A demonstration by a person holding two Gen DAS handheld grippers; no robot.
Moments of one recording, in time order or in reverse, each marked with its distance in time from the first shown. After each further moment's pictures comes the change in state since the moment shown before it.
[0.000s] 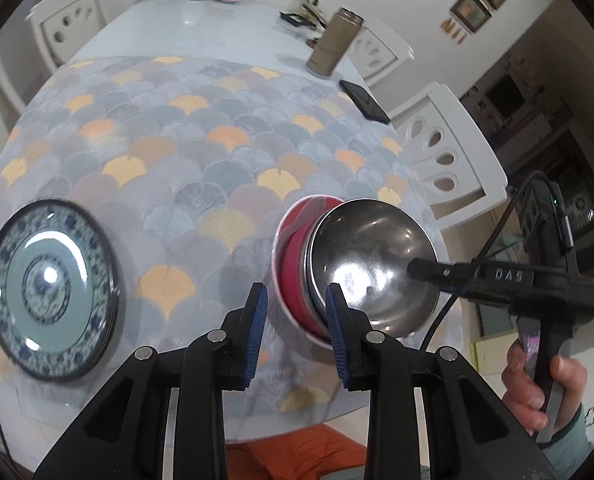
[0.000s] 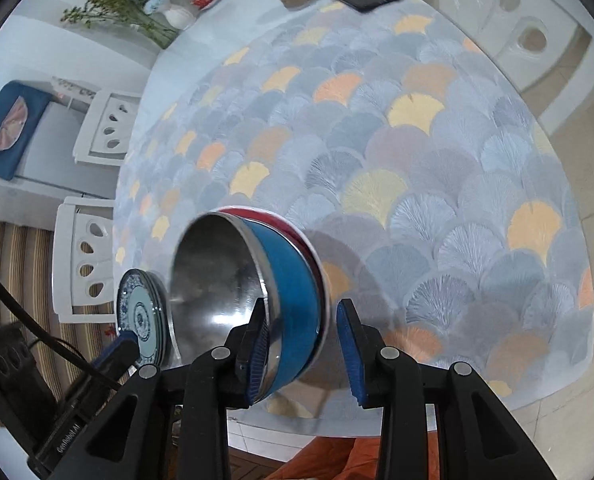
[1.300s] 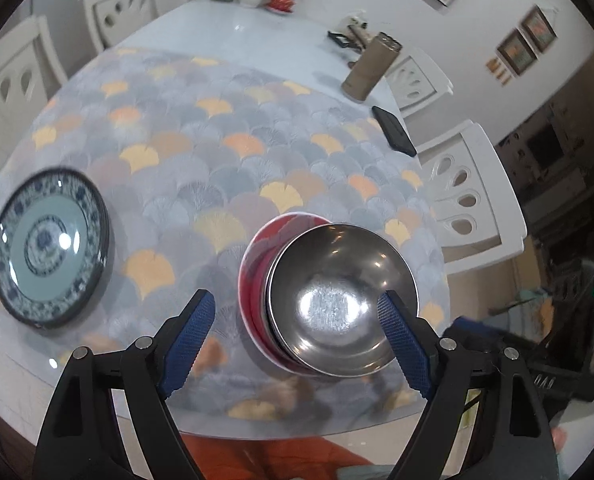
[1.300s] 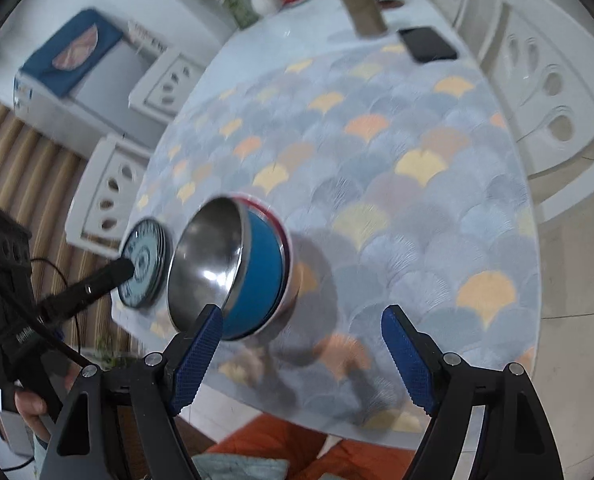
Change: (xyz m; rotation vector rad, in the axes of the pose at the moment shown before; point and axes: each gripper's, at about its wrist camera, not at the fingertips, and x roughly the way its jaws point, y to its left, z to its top) left arm 0.010 -0.037 0.005 -0.193 -0.067 0.105; right arm -0.037 -0.026 -0.001 -0.342 0.013 0.058
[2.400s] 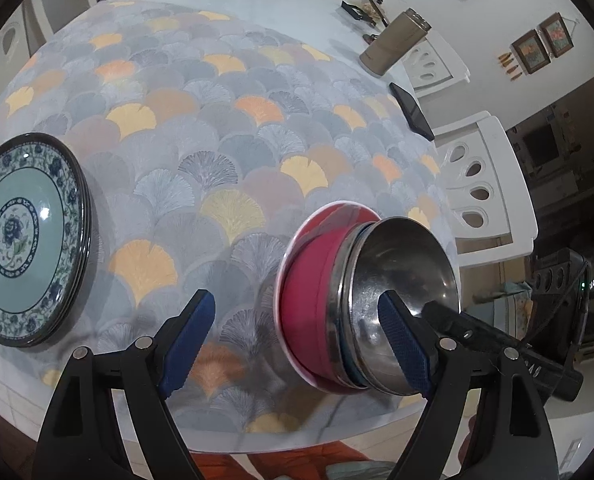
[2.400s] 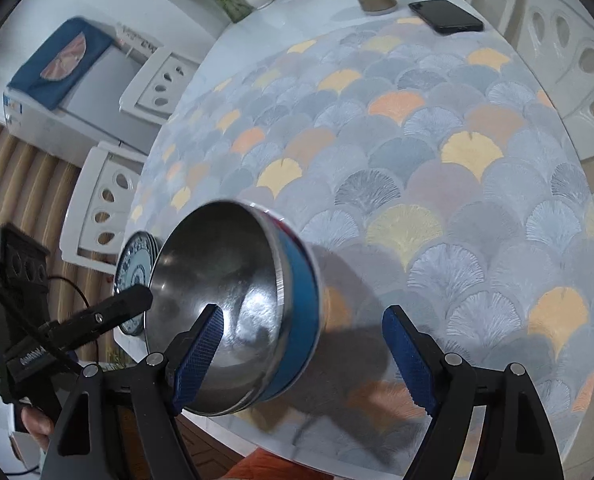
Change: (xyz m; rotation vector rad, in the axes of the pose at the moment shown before) left arm 0.045 0.041 0.013 -0.033 0.118 -0.059; right arm 0.064 -0.002 0.020 0.079 -0.016 0.045
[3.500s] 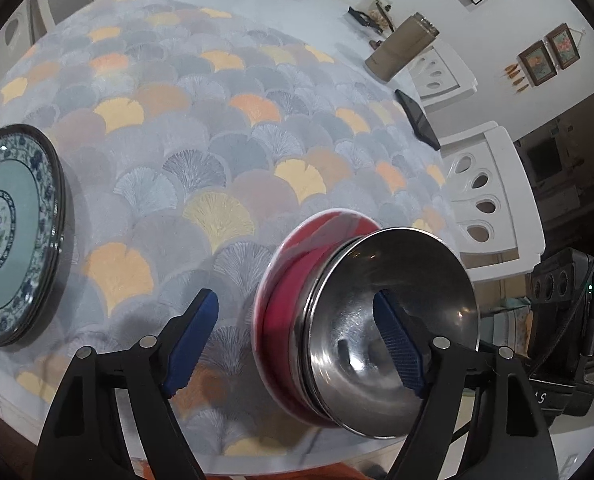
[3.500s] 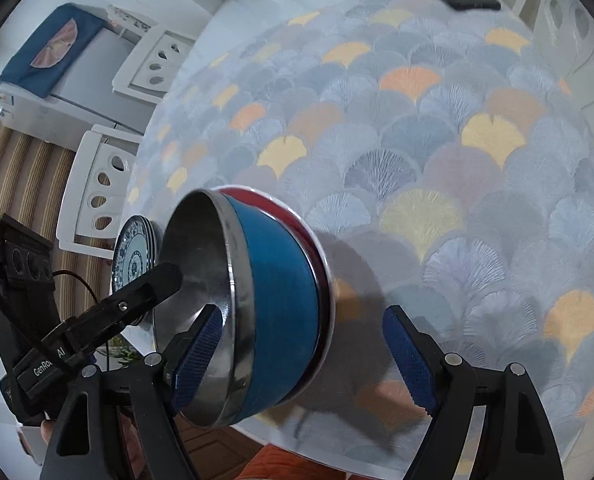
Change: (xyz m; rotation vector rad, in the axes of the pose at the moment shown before) left arm 0.026 -0.007 0.002 -0.037 -0.026 -0.001; right arm 0.025 0.006 0.011 -0.007 0.123 -0.006
